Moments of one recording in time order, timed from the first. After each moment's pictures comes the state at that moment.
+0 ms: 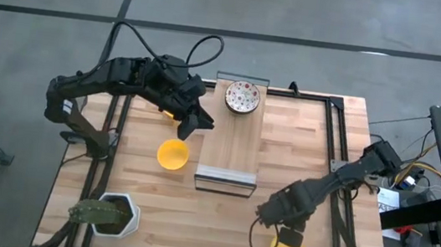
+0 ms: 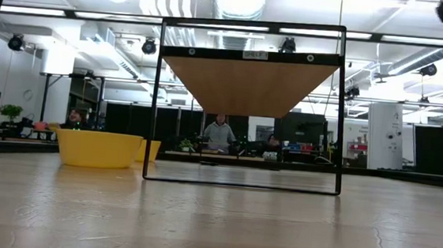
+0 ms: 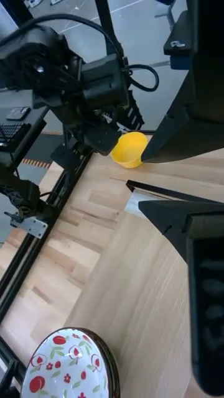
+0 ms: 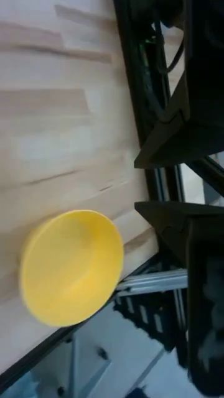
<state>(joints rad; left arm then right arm) 0.09 1.48 1.94 -1.01 0.19 -0.46 0.53 1.71 1.50 -1.51 -0.33 0.85</state>
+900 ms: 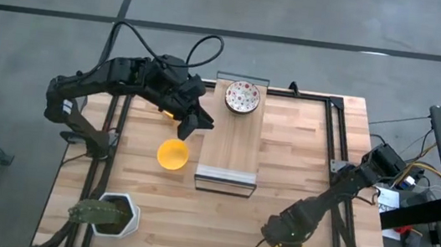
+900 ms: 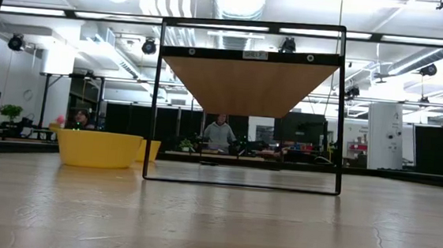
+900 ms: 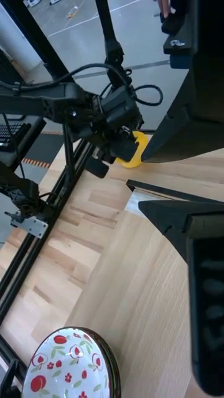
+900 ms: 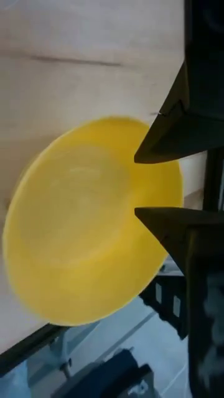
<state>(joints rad) 0.09 1.48 1.94 -1.01 0.19 -0.45 0.67 1.71 1.09 -0.86 -0.45 1.00</state>
